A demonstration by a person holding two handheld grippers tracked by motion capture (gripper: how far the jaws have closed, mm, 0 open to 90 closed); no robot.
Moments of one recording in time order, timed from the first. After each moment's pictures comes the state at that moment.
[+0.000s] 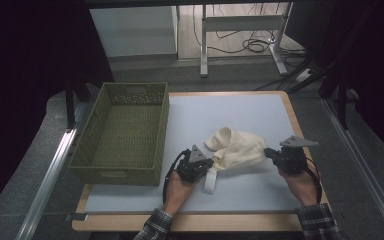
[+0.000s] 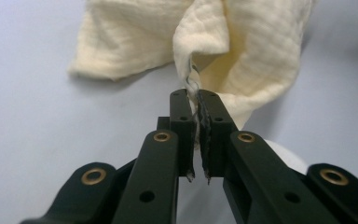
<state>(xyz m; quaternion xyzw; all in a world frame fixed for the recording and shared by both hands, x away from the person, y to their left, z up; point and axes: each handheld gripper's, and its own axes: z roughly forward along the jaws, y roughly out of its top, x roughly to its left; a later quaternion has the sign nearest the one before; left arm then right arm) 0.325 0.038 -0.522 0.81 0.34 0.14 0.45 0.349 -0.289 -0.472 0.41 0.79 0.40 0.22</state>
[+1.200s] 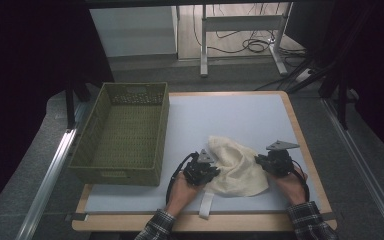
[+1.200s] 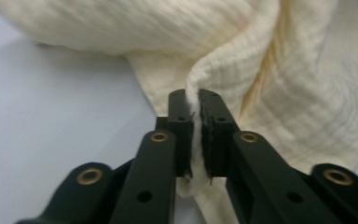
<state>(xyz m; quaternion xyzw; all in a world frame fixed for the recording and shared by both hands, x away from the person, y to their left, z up) 0.336 0.017 -0.532 0.85 0.33 0.09 0.40 0.367 -0.272 -0.517 0.42 0.82 0.35 0.19</state>
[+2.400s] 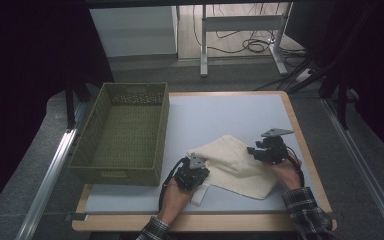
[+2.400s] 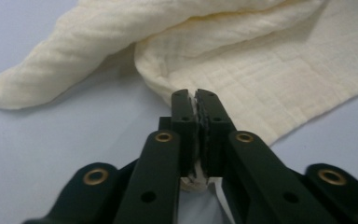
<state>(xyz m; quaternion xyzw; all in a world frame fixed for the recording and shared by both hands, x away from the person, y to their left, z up) 0.314 0.038 -0.538 0.84 0.36 0.12 0.39 0.405 -0.256 -0.504 0.41 0.82 0.36 0.18</state>
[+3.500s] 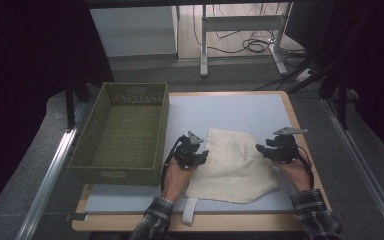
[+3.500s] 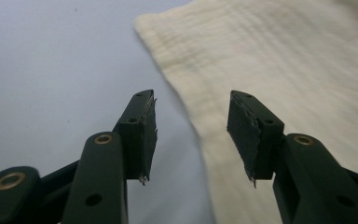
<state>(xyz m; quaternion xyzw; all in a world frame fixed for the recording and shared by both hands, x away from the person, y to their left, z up) 0.379 0.037 -0.513 0.81 0.43 0.18 0.36 0.399 -0.282 -0.493 0.44 0.79 0.37 0.19</state>
